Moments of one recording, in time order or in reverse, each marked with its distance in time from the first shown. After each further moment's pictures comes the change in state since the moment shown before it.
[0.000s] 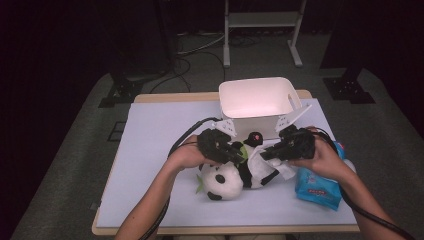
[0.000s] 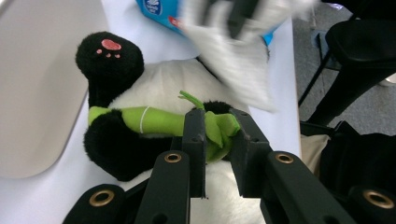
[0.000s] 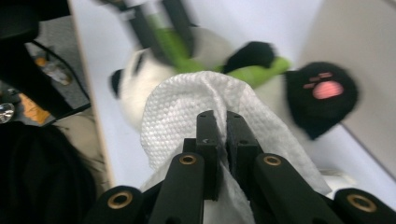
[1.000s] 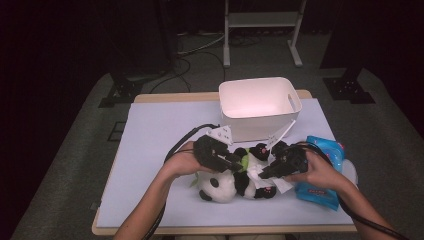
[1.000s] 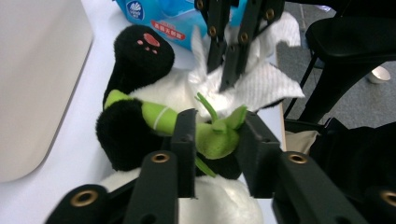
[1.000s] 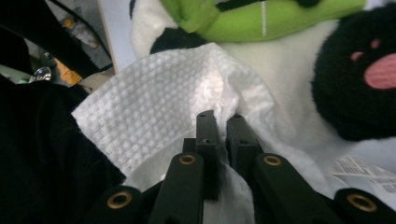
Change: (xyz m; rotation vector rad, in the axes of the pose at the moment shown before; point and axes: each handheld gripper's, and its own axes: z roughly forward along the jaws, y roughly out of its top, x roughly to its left) left arm -0.017 -0.010 -0.008 -0.023 -0.013 0.038; right arm 0.008 -0.024 0.037 0.167 0.132 0.034
